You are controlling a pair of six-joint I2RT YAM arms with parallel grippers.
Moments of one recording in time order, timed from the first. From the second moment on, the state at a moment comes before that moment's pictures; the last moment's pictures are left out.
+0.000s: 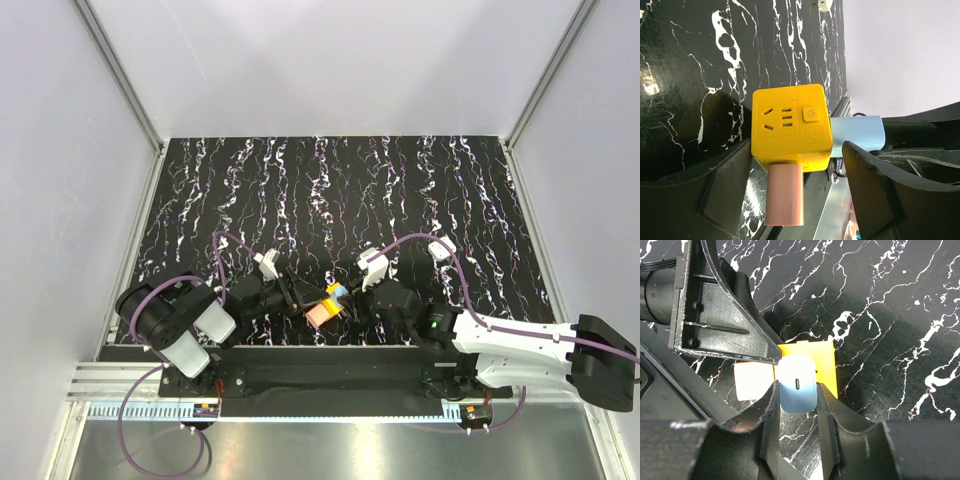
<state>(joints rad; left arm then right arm) -0.67 1.62 0.11 1.25 0.38 -1.19 1.14 1.04 0.46 0.15 0.33 0.41</state>
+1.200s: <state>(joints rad) -0.80 1.36 0.23 0.78 0.11 -1.13 1.16 1.00 0.50 0.03 0.48 0.53</state>
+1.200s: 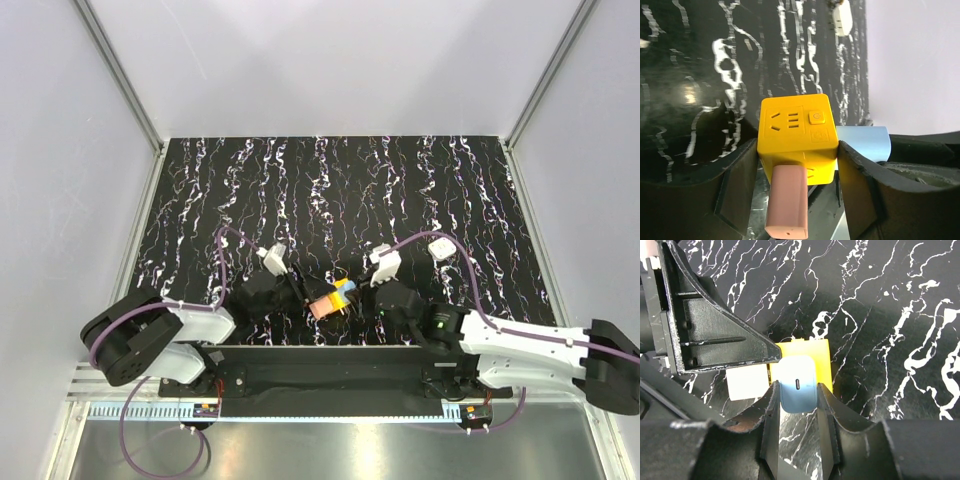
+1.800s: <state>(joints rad) -0.80 1.24 0.20 0.66 0.07 -1.08 0.87 0.85 0.60 -0.18 0.34 0.67</state>
